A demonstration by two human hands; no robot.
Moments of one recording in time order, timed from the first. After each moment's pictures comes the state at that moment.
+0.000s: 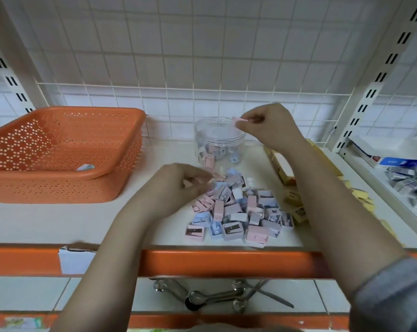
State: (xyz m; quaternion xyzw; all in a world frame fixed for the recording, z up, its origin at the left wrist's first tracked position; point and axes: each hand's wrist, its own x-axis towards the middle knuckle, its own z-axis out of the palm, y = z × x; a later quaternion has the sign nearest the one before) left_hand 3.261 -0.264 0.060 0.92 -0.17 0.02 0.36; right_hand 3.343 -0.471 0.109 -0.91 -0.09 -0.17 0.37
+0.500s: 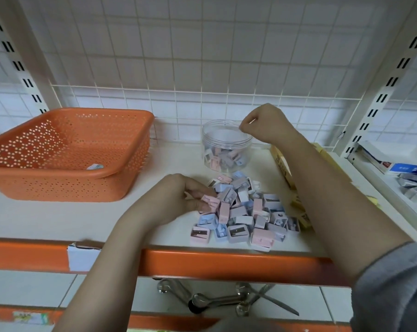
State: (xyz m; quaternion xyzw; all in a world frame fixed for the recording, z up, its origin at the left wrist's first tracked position) left_hand 3.265 -0.252 0.041 0.91 -0.18 -0.04 0.38; right_hand 3.386 -0.462 0.106 -0.95 -0.06 -0.12 0.28
